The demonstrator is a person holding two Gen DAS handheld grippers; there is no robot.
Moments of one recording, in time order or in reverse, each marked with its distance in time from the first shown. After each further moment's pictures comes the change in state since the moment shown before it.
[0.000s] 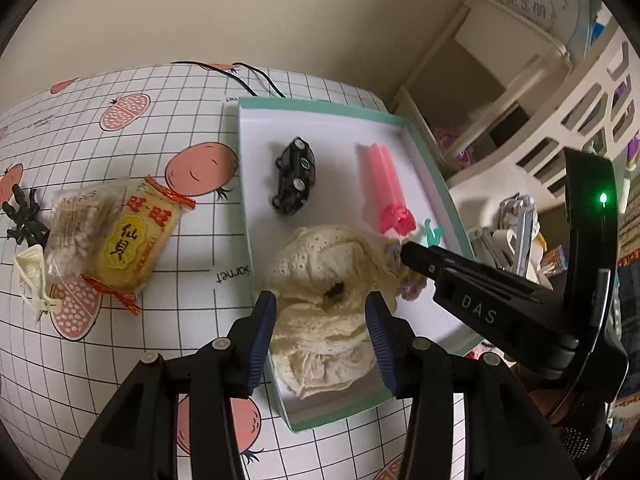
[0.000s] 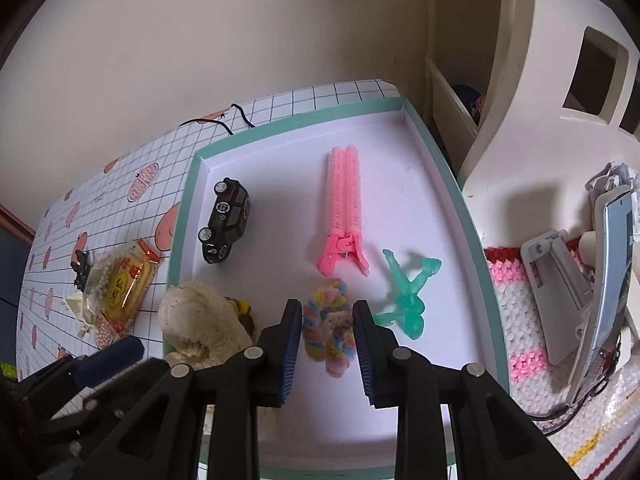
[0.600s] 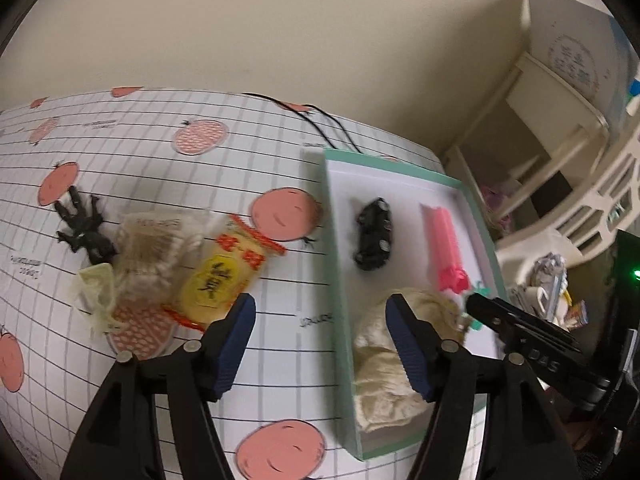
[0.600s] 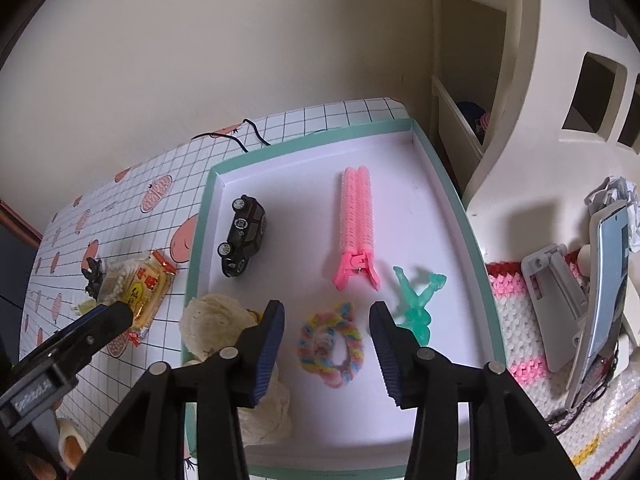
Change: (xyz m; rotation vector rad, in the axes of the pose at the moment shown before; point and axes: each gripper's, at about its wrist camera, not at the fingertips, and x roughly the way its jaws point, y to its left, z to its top) left arm -0.022 0.052 0.012 -0.106 -0.142 0.112; right arm -0.013 0.007 0.003 -0.006 -0.048 0.018
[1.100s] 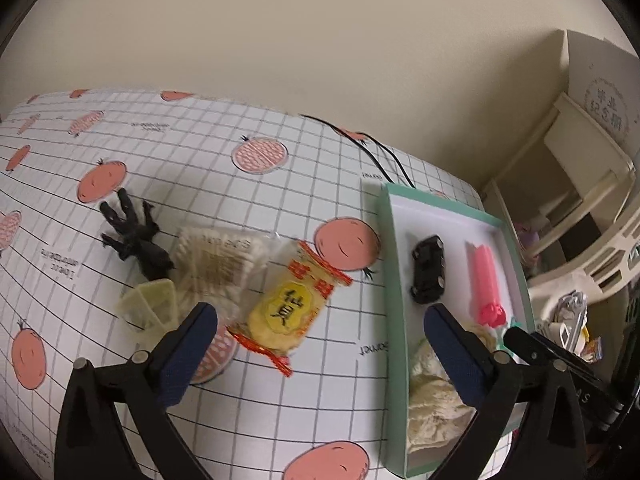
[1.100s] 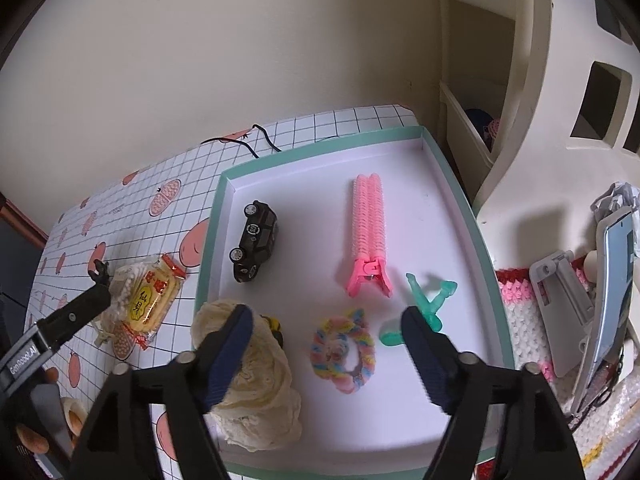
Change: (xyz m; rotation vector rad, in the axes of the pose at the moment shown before) left arm -0.010 0.040 0.008 -0.081 -0.084 0.082; right arm -0.001 0.005 0.000 -0.007 -0.024 0.022
